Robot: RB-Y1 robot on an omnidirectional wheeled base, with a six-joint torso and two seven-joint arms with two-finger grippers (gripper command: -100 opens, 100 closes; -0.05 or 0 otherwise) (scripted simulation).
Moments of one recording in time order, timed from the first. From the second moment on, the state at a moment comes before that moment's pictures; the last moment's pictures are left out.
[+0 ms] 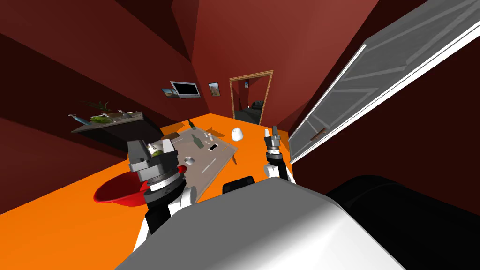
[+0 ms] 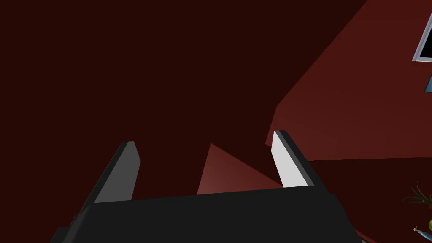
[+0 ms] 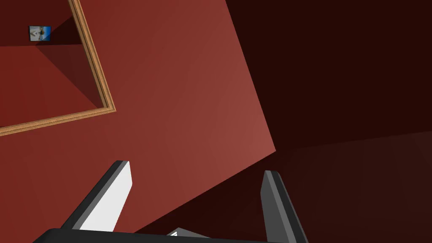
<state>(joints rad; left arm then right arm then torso) 0.54 -0.04 0.02 -2.37 -0.11 -0.64 -0.01 0.51 0.02 0.02 -2.22 0.00 -0.59 0.04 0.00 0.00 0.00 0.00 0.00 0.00</state>
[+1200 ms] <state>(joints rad) 0.52 0.17 0.06 -2.10 0.10 -0.41 0.13 0.51 0.02 0.02 -2.22 0.00 -0.59 0.04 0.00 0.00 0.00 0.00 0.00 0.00</state>
